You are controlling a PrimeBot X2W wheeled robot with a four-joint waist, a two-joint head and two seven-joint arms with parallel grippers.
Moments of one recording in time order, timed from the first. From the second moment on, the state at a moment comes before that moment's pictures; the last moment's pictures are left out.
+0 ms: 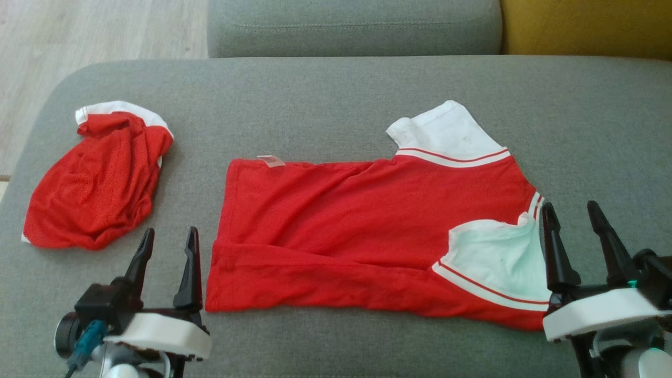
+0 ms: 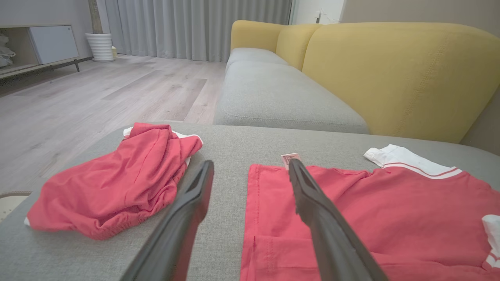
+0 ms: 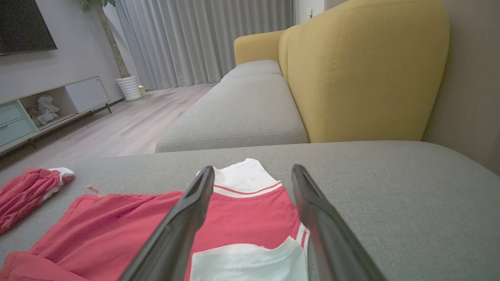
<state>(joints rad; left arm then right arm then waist) 0.07 0.18 -0.21 0.04 -0.29 0.09 -0.22 0.11 -0.04 -0.05 -0.16 0.18 0.12 0.07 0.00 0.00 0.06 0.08</state>
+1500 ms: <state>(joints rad) -0.80 0.12 -0.29 1.13 -0.46 -0.13 -0.09 -0.06 -0.04 -0.04 -0.03 0.22 0.12 0.08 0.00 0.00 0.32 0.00</state>
